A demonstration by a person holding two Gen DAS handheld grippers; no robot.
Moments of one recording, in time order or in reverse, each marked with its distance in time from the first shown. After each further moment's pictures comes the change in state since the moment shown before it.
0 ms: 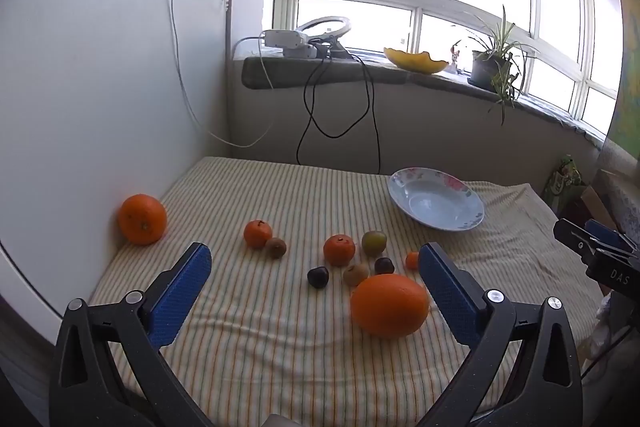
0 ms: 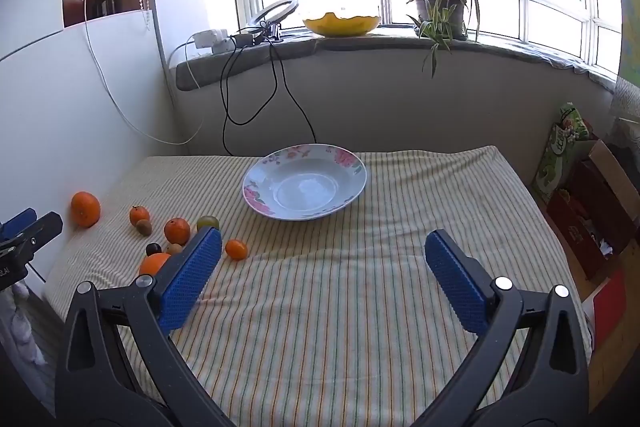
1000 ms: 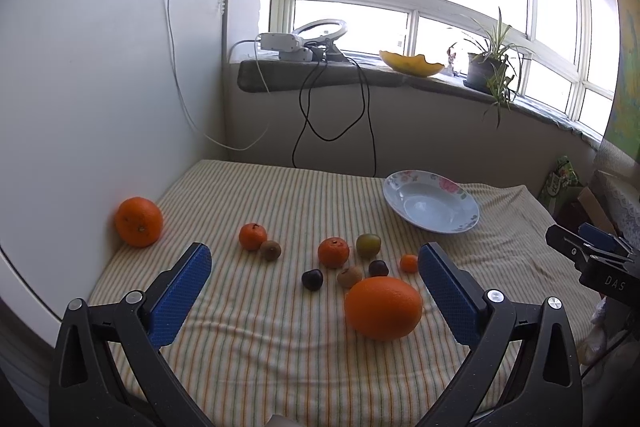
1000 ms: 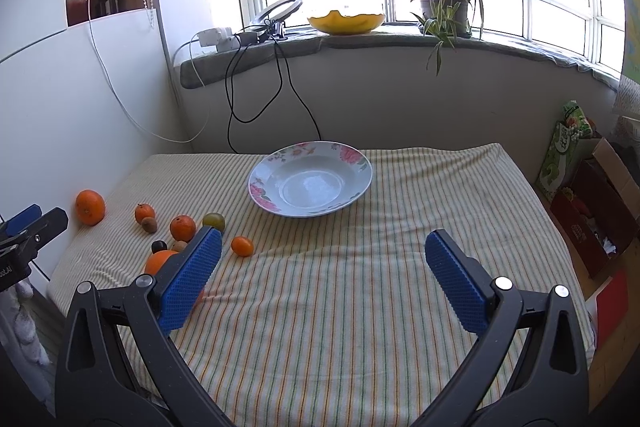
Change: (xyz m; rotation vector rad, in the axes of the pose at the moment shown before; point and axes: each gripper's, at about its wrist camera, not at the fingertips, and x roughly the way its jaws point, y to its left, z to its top) left arm -0.004 -0.005 -0.001 0.002 -0.012 -0.007; right arm 0.002 0.003 -0.001 -0.005 0.010 0.011
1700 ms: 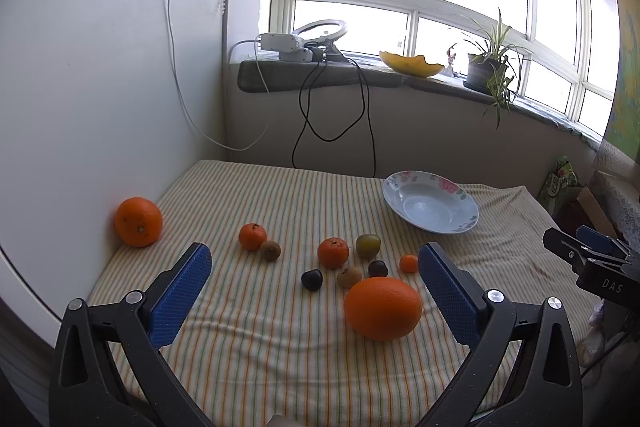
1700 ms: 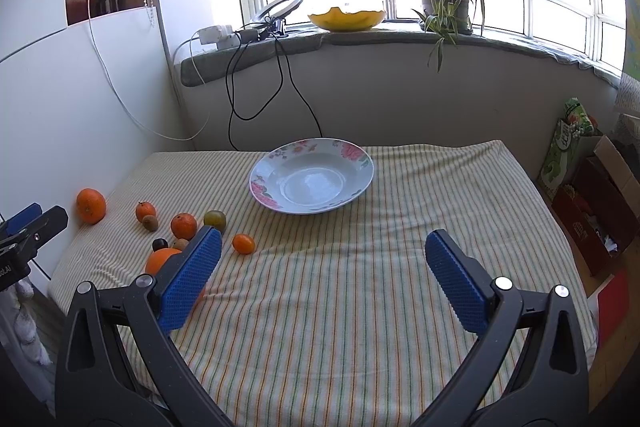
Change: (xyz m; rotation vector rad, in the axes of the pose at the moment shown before) left arm 0.000 -0.001 0.000 0.000 -0.001 0.000; right arm 0.002 0.001 -0.002 0.004 0.007 0.007
